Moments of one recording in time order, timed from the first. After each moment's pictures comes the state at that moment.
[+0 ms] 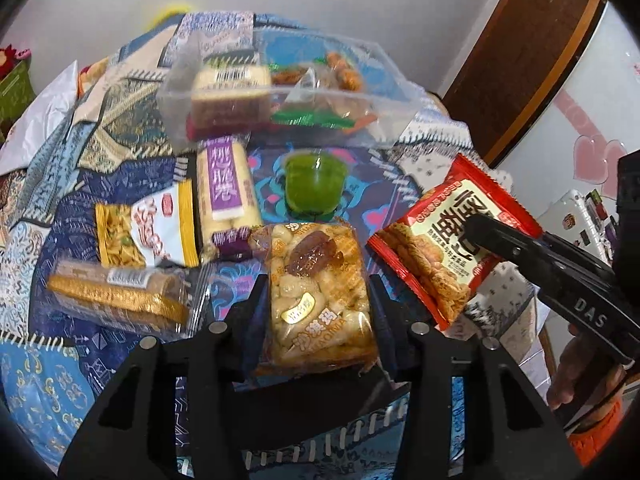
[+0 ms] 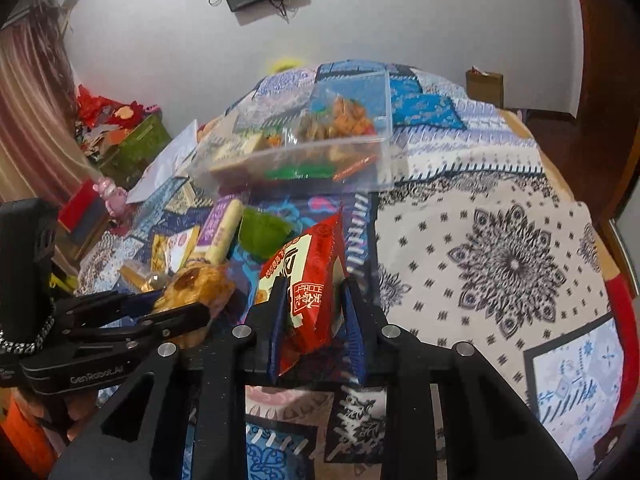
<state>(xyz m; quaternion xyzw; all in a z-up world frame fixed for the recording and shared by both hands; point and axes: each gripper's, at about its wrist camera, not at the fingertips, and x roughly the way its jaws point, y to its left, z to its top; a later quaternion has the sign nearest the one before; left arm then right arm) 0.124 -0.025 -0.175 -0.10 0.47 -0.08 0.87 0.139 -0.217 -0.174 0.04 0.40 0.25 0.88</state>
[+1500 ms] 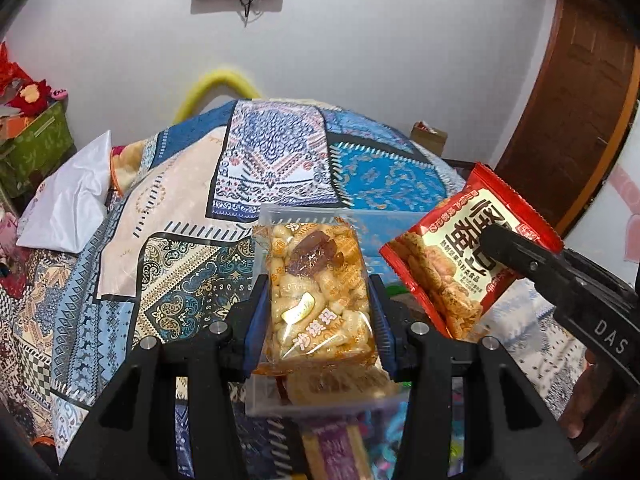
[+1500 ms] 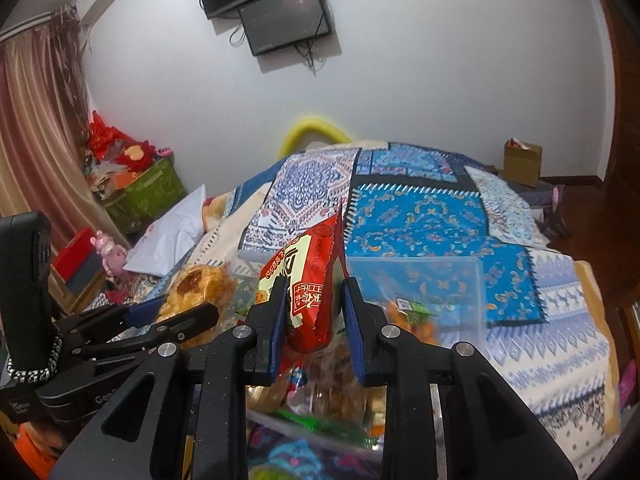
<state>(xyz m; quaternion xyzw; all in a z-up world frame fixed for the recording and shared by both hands) 0.309 0.067 -0.128 -0.09 0.38 0.02 0.92 0.299 -0.123 -0.117 0.03 0.32 0.30 0.90</state>
